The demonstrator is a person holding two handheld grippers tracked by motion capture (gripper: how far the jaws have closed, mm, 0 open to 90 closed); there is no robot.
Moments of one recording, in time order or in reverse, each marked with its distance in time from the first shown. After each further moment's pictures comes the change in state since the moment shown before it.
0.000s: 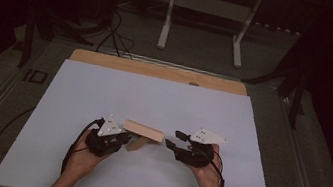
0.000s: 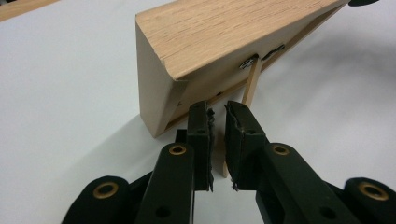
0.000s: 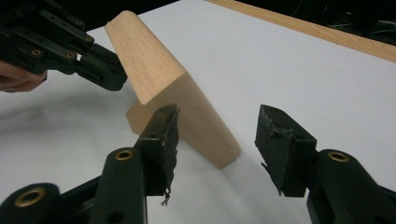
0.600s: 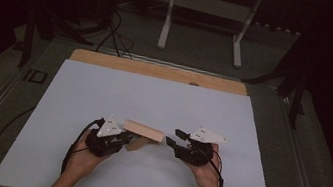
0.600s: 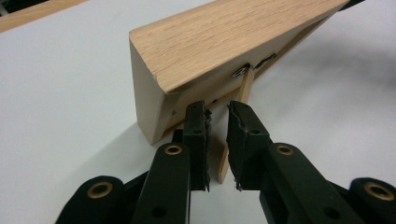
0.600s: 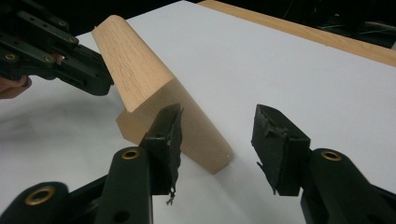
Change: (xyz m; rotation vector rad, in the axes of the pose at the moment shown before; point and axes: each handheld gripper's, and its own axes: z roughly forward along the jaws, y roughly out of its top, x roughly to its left) left arm -0.002 0.002 -0.002 -0.025 -0.007 0.013; right arm -0.001 0.000 0.004 -0.013 -0.032 0.014
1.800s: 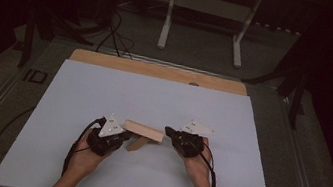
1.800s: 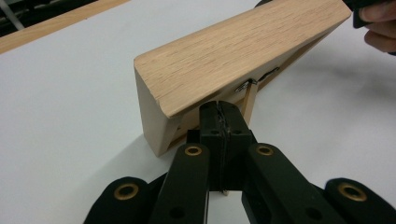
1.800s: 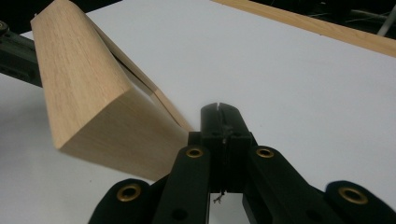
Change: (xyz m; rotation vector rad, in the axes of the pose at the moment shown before) left arm -0.002 0.006 0.001 -0.020 0.031 0.020; right arm -0.004 0.003 0.037 0.042 -0.060 0.015
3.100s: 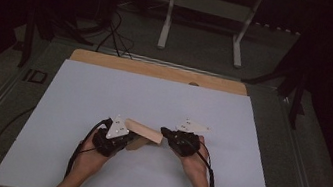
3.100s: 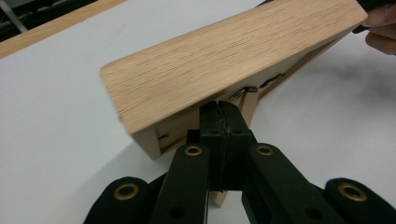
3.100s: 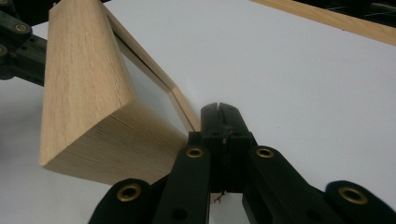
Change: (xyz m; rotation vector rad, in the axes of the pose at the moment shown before) left arm -0.009 0.005 0.011 0.020 0.013 0.040; right arm 0.004 0.002 0.008 0.029 0.043 -0.016
